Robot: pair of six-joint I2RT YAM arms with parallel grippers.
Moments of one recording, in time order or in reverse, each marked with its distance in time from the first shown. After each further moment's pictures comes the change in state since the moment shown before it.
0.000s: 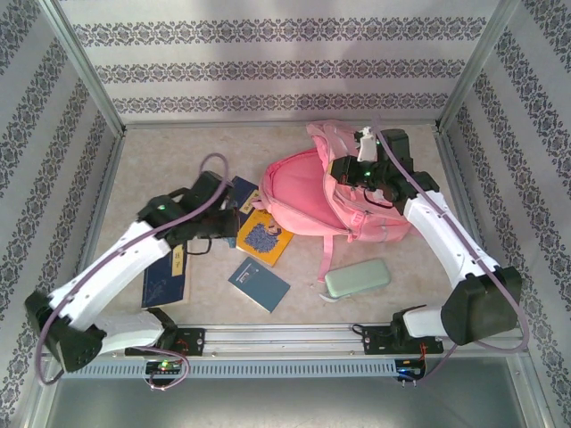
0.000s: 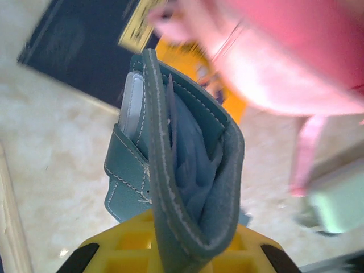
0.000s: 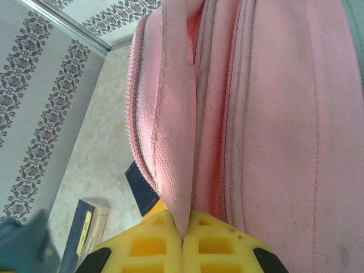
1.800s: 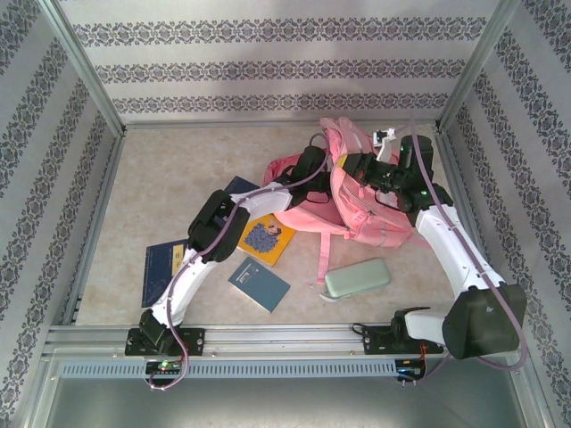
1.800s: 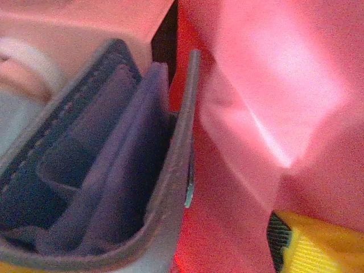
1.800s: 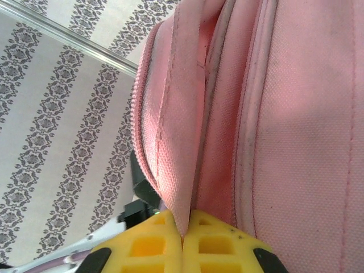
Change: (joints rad) left arm -0.055 1.226 0.593 1.252 0.672 -0.682; right arm -0.119 -0.090 -0.143 0.249 -0.221 0.244
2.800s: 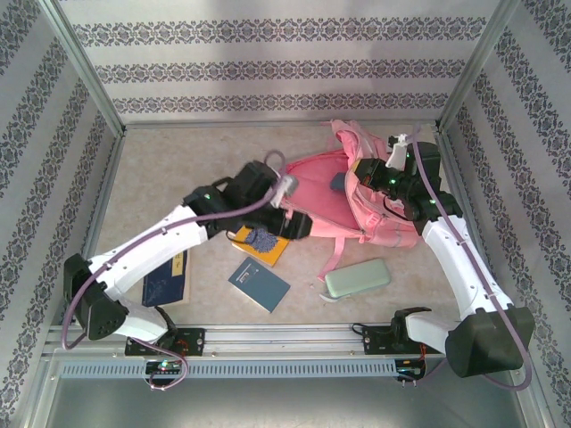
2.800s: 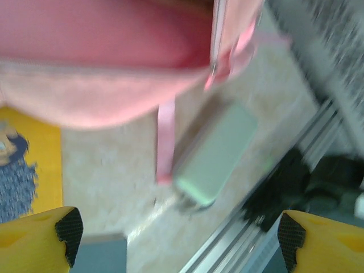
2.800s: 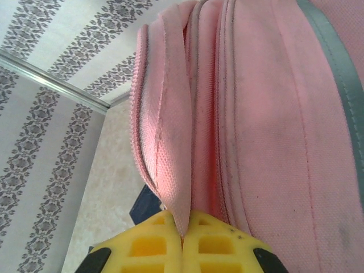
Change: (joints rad) left arm -0.140 -0.960 -0.495 -0.986 -0.365 0.850; right arm -0.017 -0.100 -0.011 -0.163 0.251 -0.110
